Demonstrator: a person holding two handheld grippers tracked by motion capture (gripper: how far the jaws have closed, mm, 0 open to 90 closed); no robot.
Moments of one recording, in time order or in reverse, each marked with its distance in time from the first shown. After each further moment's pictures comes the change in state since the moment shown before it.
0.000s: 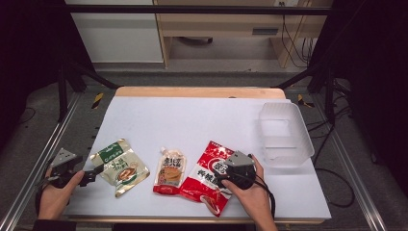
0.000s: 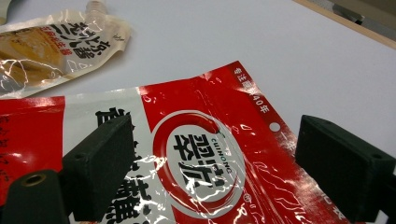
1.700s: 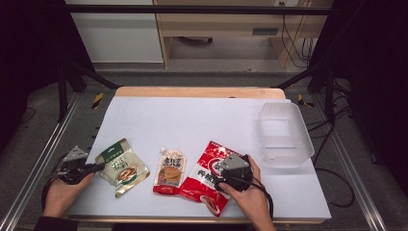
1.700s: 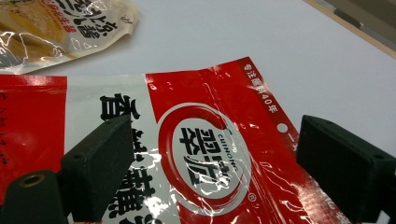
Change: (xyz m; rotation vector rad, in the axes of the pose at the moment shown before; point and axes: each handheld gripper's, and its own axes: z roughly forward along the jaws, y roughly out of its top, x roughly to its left) left arm -0.010 0.009 0.016 0.152 -0.110 0.081; right arm 0.010 0.001 0.003 0.039 -0.012 -0.095
